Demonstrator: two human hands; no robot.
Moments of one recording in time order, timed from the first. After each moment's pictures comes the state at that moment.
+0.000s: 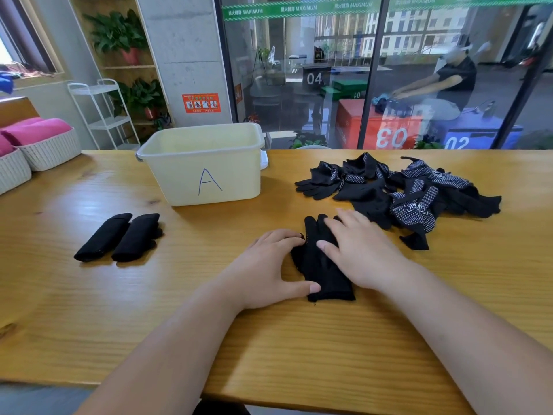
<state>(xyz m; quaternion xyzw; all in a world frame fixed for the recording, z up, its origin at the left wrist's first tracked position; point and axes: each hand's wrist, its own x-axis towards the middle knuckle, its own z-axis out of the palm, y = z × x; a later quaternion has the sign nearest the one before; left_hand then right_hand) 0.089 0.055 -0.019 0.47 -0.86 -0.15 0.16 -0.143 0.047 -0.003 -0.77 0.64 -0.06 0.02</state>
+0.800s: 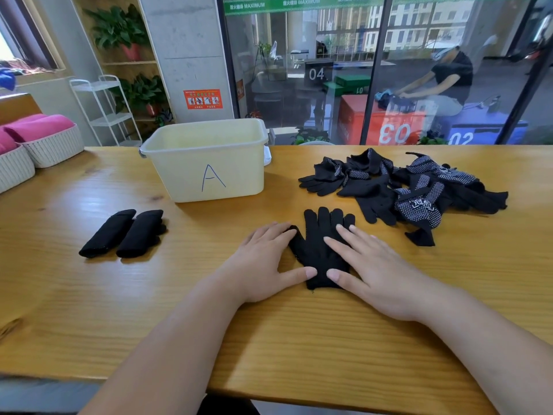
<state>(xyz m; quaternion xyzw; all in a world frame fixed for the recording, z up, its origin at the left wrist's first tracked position) 0.098 0.050 -0.020 0.51 -0.85 -0.12 0.10 -0.170 0.087 -0.017 -0.83 0.55 -0.03 0.10</state>
